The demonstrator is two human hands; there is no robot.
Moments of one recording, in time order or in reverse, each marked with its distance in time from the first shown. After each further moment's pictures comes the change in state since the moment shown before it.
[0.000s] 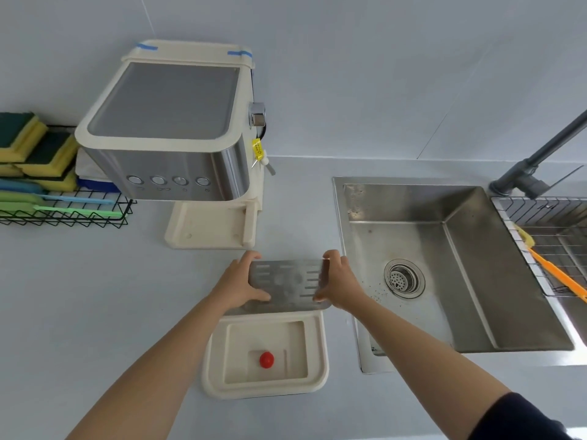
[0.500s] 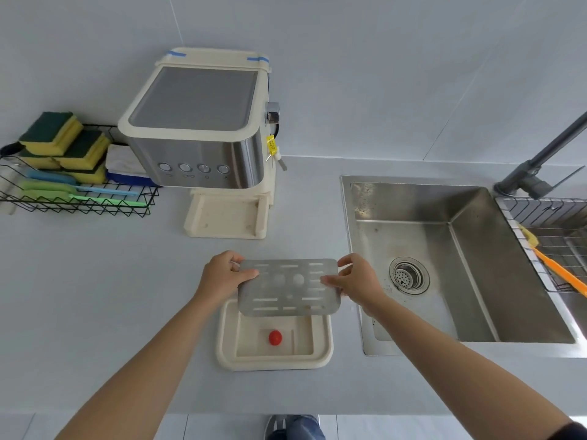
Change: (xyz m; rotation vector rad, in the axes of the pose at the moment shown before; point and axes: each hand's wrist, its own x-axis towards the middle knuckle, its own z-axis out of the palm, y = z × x) left_hand -0.056 -0.001 -0.023 -0.232 0.287 -0.102; right_hand -0.043 0.002 -0.011 0.452 0.080 0.109
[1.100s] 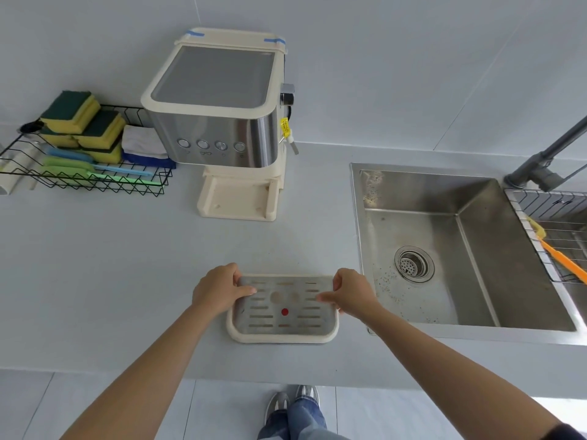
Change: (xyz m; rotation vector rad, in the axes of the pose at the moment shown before) left_hand -0.043 -0.035 -0.004 0.411 -0.063 -0.047; right_hand -0.032 0.021 0.030 -0.426 -0.087 -0.011
